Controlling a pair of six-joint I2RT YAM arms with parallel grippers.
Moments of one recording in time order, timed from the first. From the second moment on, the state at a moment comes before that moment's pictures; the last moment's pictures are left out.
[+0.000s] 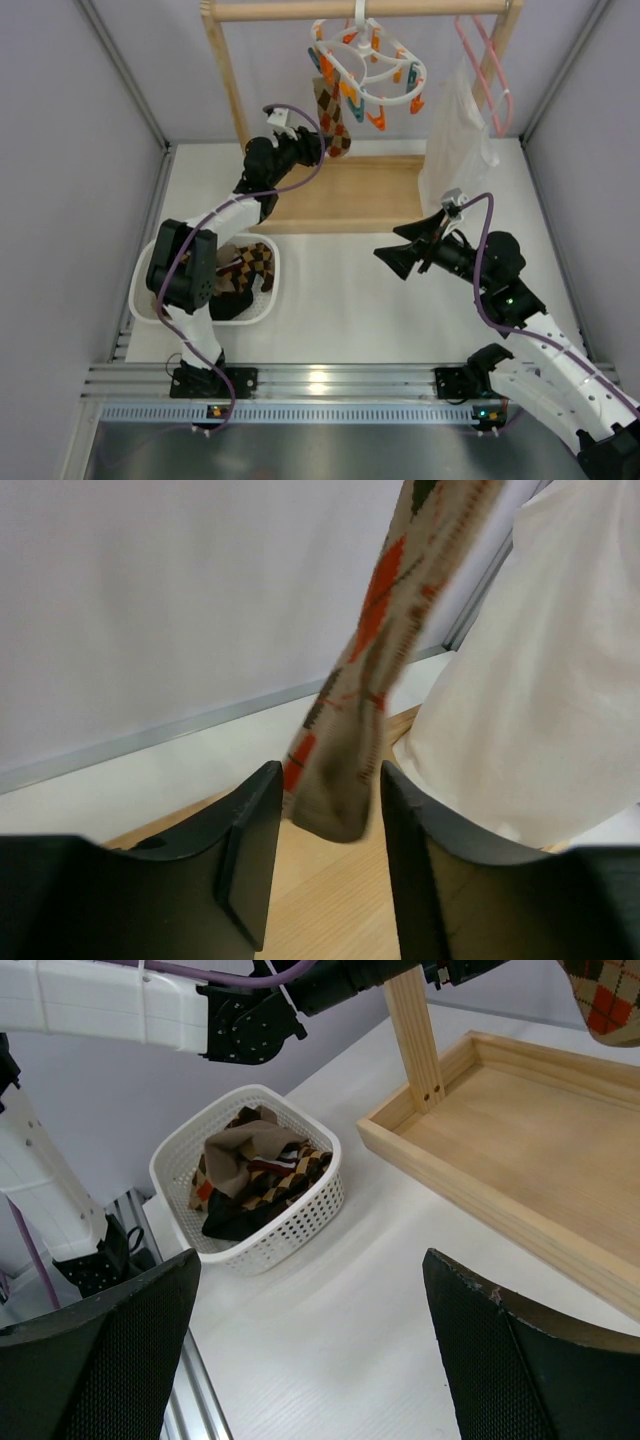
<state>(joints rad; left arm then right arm) -0.35 1.86 1.29 0.71 0.30 -0.35 0.50 0.71 0.60 0.16 -0.48 0.39</state>
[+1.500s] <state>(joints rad) -0.96 1.71 1.25 0.68 -0.54 0.08 0.50 0.59 1.04 -0.31 -0.11 0.29</state>
